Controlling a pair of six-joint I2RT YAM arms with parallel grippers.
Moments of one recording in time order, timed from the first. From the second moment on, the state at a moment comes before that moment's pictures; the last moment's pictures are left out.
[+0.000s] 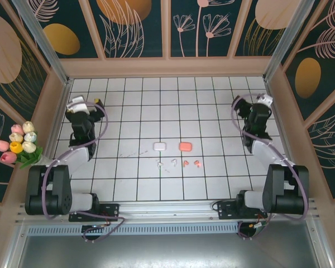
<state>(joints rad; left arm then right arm) -0.01 1.33 0.59 0.60 -0.27 -0.20 -0.04 1.31 0.70 0.31 0.12 0.45</state>
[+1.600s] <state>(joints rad) -0.24 1.31 0.68 0.11 0.20 -0.90 0.75 1.84 1.14 -0.64 0.17 0.94</state>
